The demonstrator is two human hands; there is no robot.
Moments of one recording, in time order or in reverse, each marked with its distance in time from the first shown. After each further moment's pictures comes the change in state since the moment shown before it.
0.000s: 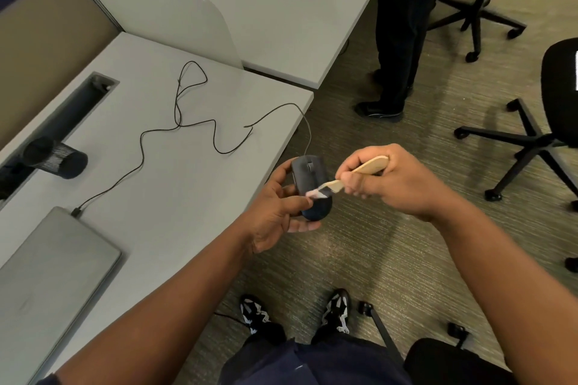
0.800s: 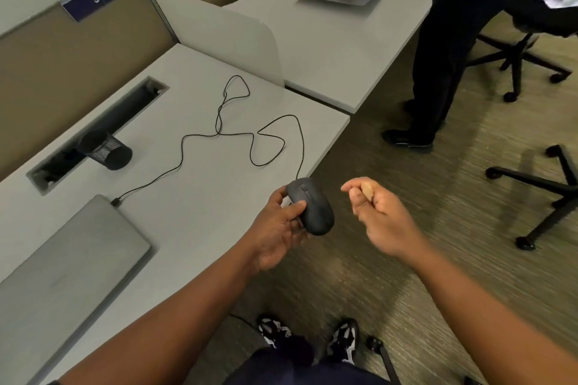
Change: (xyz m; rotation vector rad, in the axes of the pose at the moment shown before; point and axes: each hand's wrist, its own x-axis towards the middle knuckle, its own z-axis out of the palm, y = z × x) left_hand -0.018 -0.002 -0.032 -0.154 0.256 0.021; right_hand 0.027 0.028 0.067 -0.107 0.174 0.032
